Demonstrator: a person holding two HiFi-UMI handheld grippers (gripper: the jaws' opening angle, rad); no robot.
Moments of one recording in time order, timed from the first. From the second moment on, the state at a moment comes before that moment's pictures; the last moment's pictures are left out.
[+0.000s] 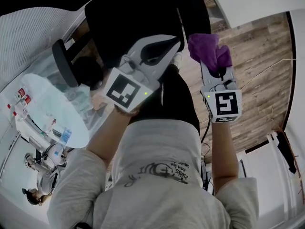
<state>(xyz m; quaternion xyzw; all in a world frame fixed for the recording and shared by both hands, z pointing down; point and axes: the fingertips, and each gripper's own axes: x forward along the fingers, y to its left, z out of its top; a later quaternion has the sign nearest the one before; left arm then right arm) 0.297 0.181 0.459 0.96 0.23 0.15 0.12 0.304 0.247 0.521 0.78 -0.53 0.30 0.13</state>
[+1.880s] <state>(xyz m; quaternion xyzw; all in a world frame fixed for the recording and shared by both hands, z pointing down) 0.217 0.166 0.142 0.99 0.08 0.01 0.07 0.259 0.219 0.152 0.78 -0.62 0.06 0.07</state>
